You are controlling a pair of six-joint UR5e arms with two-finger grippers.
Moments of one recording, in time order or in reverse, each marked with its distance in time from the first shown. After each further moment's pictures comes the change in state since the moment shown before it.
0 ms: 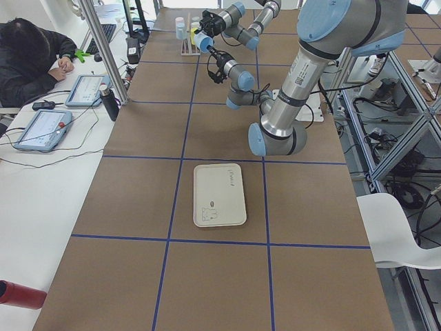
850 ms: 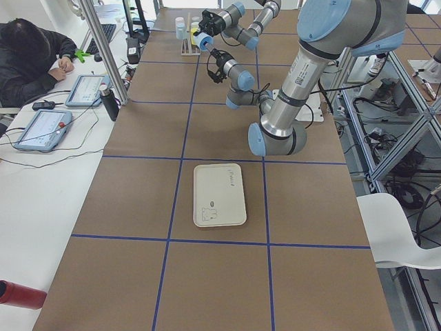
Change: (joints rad) left arm -0.006 0.001 -0.003 -0.003 0.000 0.012; right arm 0.007 0.004 -0.004 0.015 0.000 0.006
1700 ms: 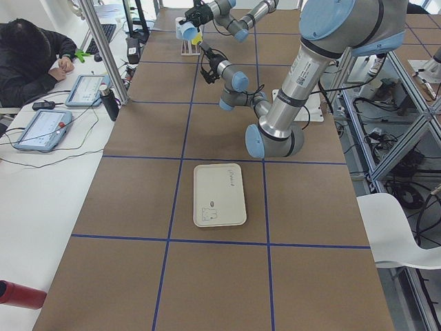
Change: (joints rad) left arm -0.058 0.026 -0.005 0.035 -0.030 0.219; right arm 0.187 -0.059 -0.014 -0.154 0.000 -0.121
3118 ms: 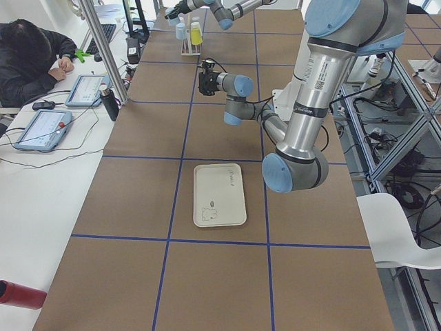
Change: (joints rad) left arm -0.104 0.392 -0.440 0.489 -0.133 0.531; right arm 0.226 -0.074 -0.172 -0.475 -0.133 -0.837
